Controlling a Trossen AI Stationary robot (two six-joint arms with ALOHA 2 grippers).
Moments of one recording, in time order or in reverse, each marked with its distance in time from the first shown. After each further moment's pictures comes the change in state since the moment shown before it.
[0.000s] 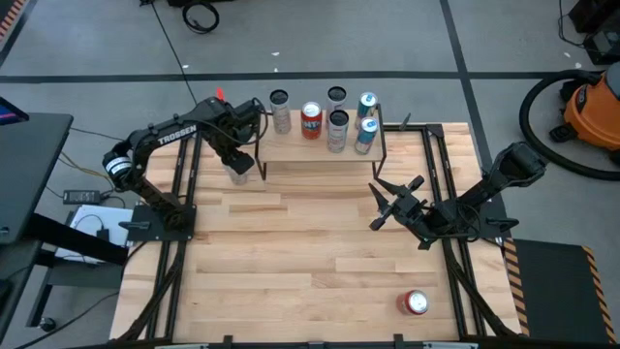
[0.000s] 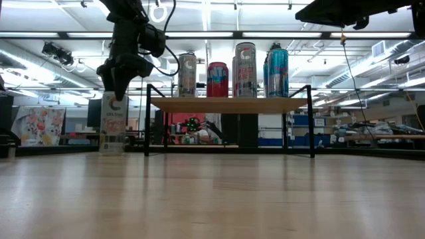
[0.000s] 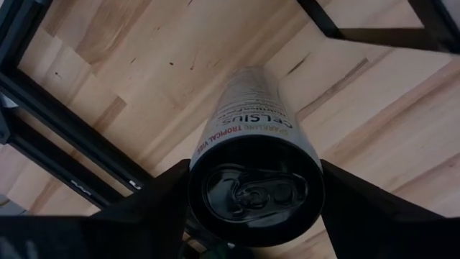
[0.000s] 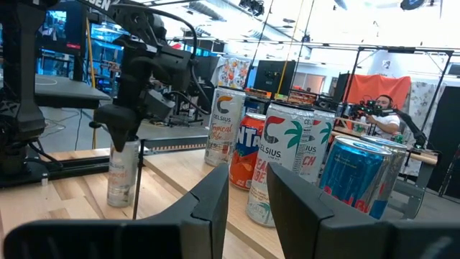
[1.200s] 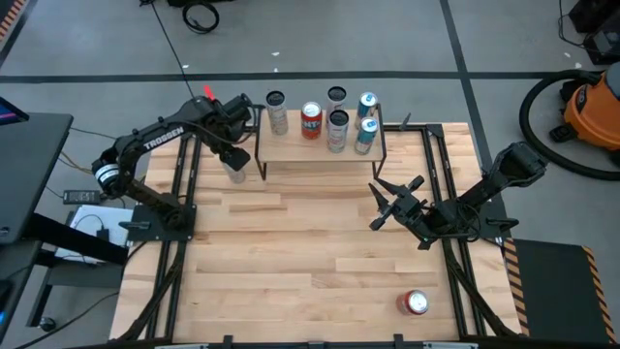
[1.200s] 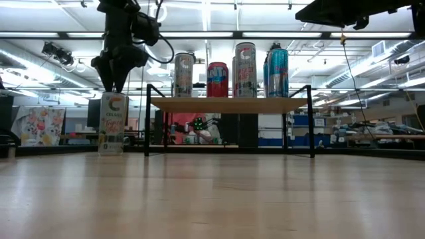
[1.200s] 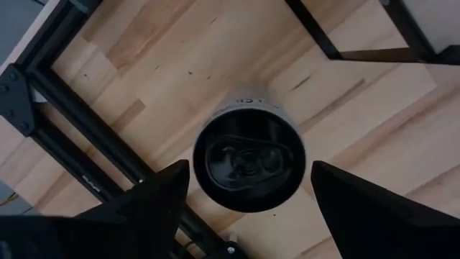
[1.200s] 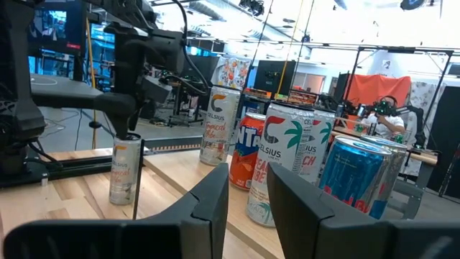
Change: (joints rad) left arm 0.018 -0.102 -0.003 0.013 -0.025 -0.041; right arm 0.000 0.000 0.000 0.000 0.000 0.000
